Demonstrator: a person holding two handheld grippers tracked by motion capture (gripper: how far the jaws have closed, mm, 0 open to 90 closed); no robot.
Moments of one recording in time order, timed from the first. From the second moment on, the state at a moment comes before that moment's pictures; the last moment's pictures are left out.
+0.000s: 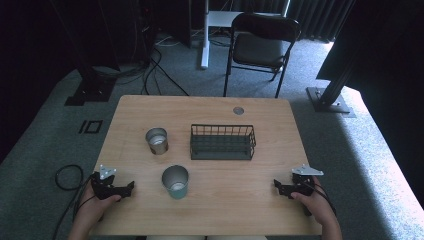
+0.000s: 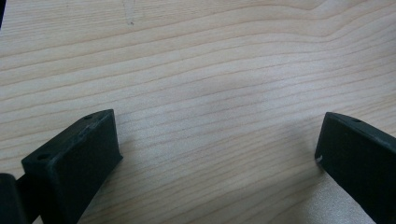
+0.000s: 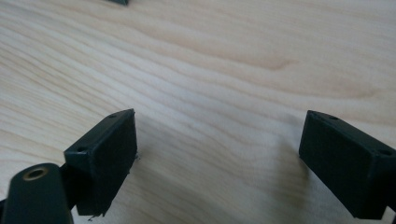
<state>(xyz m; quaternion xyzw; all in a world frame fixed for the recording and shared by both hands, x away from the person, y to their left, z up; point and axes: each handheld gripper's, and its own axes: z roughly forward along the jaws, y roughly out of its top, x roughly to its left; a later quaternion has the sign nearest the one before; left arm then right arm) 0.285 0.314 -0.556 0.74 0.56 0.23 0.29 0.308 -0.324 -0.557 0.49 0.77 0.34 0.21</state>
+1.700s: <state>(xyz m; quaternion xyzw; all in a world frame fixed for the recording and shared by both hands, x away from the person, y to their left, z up) 0.285 0.314 -0.556 0.74 0.56 0.23 0.29 0.308 -0.235 -0.536 0.31 0.83 0.44 0.13</state>
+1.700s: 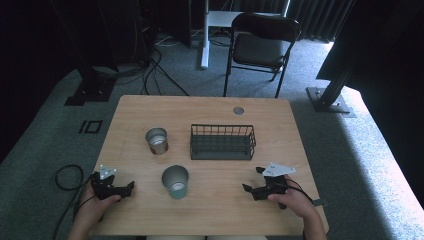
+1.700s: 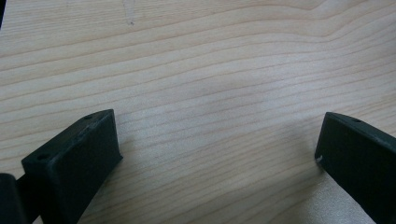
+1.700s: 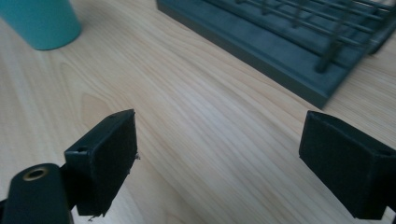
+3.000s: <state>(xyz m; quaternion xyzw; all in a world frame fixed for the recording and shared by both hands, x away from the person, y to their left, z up) 0.285 0.314 -0.556 0.74 0.56 0.23 0.29 0.312 -0.145 -0.532 0.22 0.85 0.47 0.09</state>
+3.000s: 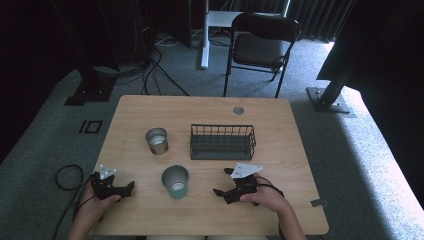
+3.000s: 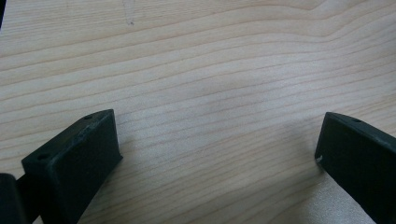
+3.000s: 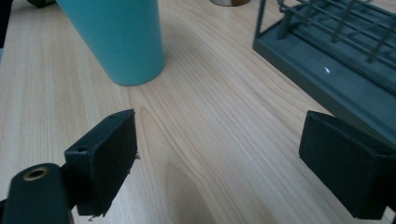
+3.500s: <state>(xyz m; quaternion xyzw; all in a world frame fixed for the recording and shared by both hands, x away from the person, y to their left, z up) 0.285 0.314 -0.556 0.74 0.56 0.23 0.29 0.311 -0.112 -0.527 0.18 0.85 0.48 0.08</state>
